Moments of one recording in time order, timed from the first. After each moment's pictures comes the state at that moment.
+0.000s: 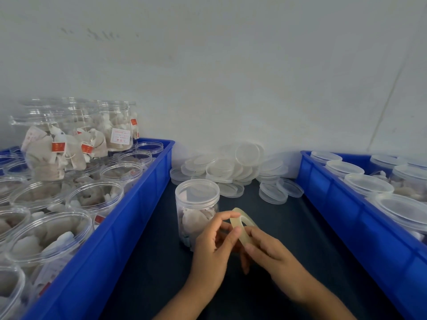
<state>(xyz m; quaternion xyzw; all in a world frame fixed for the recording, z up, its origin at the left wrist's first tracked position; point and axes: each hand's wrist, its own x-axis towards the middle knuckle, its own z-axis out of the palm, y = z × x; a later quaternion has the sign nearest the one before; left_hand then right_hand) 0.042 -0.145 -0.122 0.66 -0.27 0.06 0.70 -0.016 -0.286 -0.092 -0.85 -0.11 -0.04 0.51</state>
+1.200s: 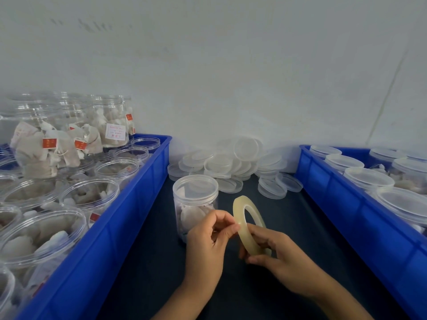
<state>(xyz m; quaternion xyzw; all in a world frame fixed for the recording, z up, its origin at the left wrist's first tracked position) 0.041 -0.141 -0.113 0.71 -0.28 0.20 0.62 -0.013 -0.302 -0.090 -0.91 -0.11 -0.01 0.41</state>
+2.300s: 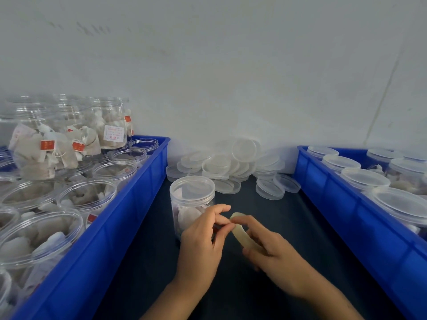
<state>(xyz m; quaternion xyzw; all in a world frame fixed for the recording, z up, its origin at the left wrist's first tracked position) 0.045 -0.135 -0.110 0.74 -0.35 0.31 0.48 -0.018 -0.292 -0.086 -0.93 -0.09 -0.07 0.36</state>
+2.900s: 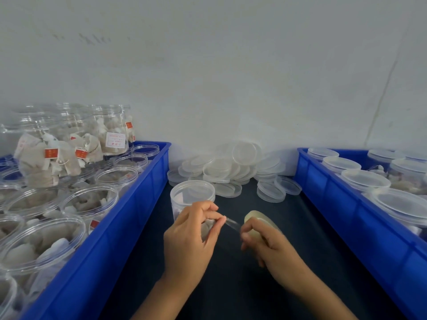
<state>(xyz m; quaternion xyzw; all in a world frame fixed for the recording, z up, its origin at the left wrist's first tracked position) 0.056 -0.121 -0.103 0.73 -0.33 0.44 0.40 -0.009 -0.289 -0.093 -0.88 -0.01 -0.10 0.47</state>
